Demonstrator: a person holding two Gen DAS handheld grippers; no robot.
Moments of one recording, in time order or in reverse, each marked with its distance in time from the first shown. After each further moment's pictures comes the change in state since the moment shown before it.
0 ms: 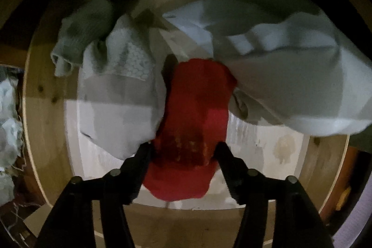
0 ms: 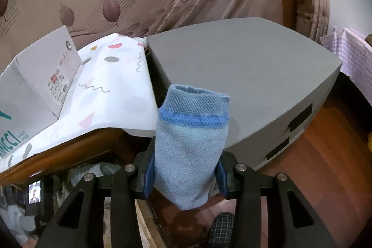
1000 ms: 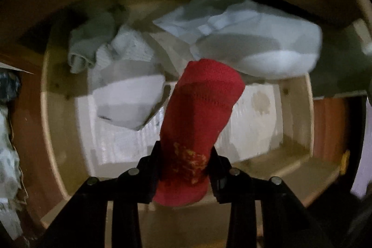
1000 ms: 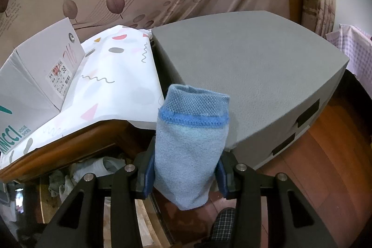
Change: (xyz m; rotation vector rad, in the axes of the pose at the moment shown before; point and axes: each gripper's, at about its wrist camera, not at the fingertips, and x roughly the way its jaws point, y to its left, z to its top) left arm -0.065 0.060 -0.054 0.236 -0.101 -0.105; right arm 0.005 0.004 -0.002 -0.002 0.034 0.017
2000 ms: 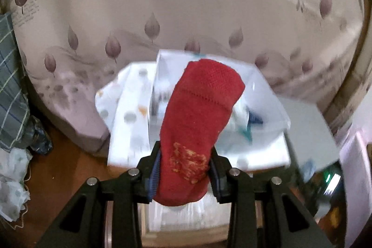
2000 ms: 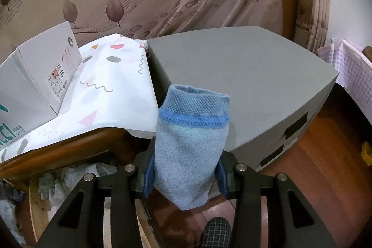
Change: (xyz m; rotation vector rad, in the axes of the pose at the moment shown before) left arm -0.340 0.068 -0.009 -0.108 -0.700 -0.057; right arm -0.011 0.006 -0.001 -0.035 -0.078 -0.073
